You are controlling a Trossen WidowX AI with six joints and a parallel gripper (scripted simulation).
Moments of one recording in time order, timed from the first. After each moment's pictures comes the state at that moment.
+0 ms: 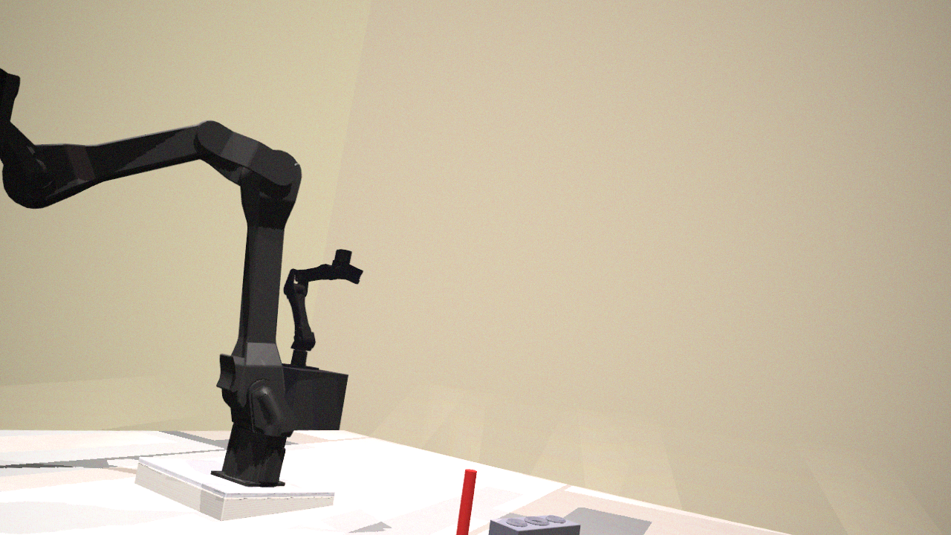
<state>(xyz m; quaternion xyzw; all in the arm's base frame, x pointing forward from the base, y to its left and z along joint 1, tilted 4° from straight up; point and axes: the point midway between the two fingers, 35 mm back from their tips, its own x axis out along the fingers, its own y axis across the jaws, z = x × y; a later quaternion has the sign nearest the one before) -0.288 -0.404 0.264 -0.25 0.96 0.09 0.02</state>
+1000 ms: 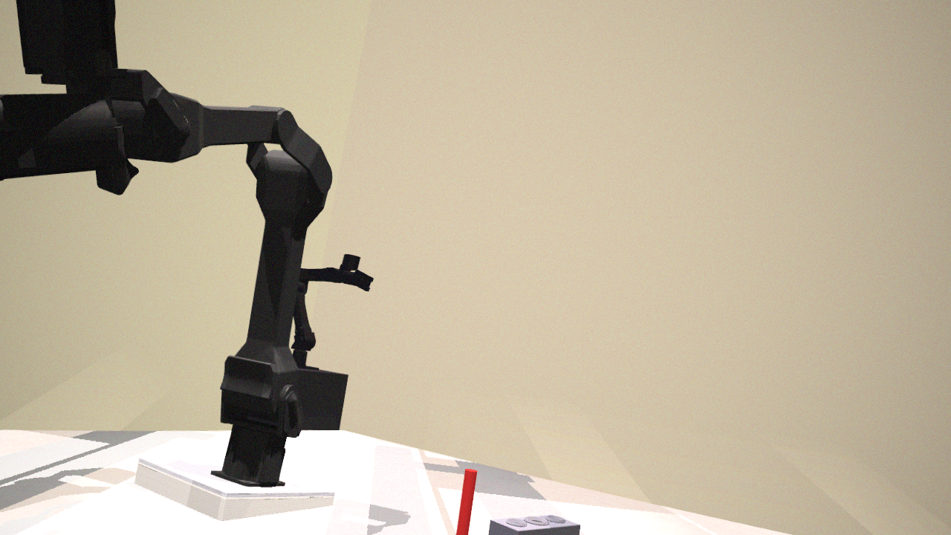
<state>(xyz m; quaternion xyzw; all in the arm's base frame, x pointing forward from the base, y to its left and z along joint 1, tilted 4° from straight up) 0.073 -0.488 0.219 -0.56 0.43 0.63 -0.31</state>
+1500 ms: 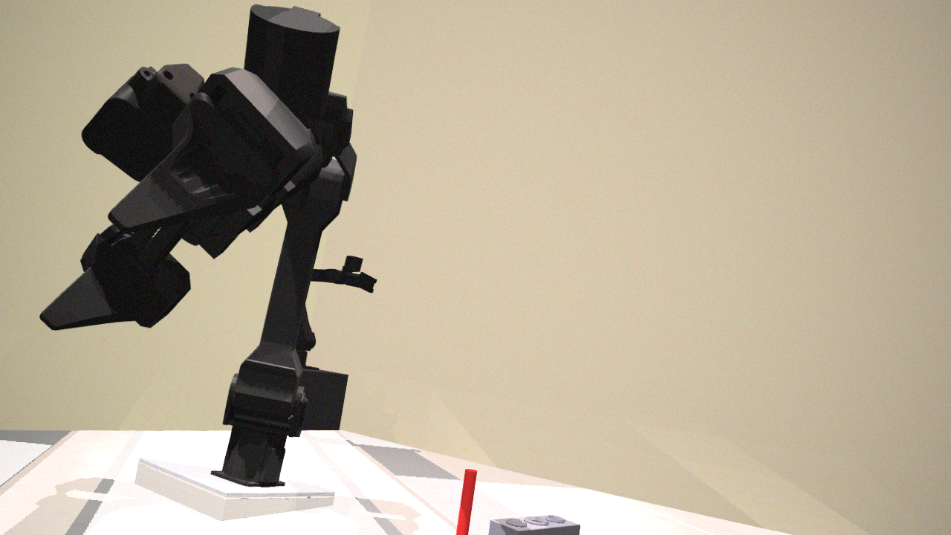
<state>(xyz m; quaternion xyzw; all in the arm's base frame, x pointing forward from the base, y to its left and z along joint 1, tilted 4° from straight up) 0.264 -0.393 0.198 -0.48 -0.03 0.62 -0.62</state>
